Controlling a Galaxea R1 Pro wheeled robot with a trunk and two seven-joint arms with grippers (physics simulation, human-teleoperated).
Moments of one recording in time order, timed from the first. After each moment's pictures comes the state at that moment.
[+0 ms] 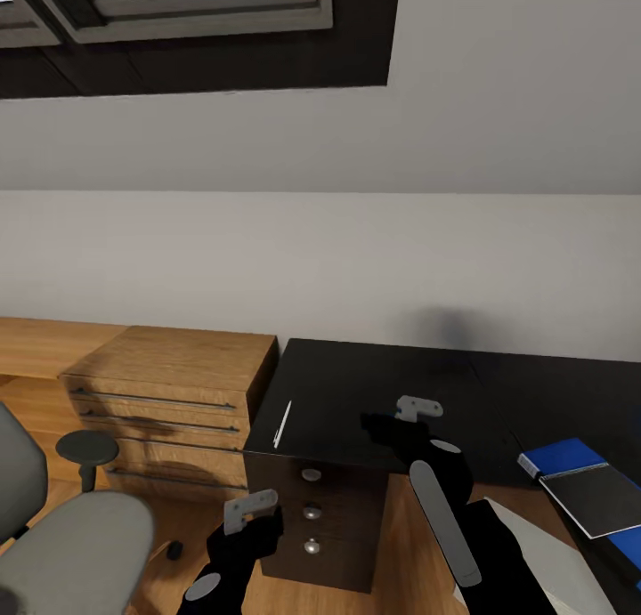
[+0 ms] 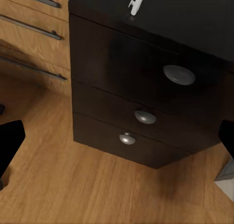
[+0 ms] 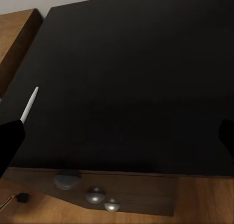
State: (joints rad) left arm -0.11 0.10 -0.64 -1.56 0.72 0.31 0.82; right arm -0.37 0.06 0.26 -1.56 -0.48 0.72 -0.46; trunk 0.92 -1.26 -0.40
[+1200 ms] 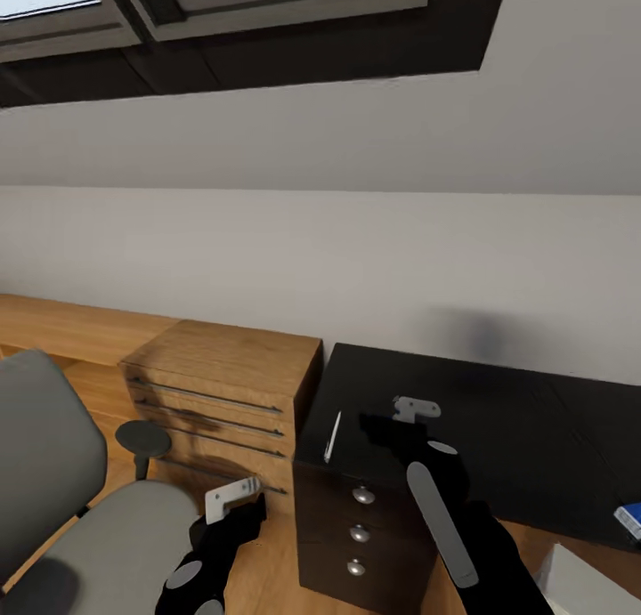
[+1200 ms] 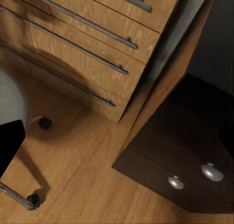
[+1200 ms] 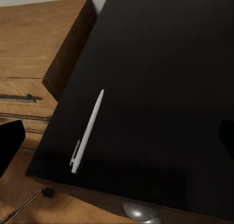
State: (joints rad) left arm -0.11 0.14 -0.58 -1.60 0.72 0.31 0.82; right arm -0.37 0.06 0.27 -1.54 -0.47 0.70 -0.46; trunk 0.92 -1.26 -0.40
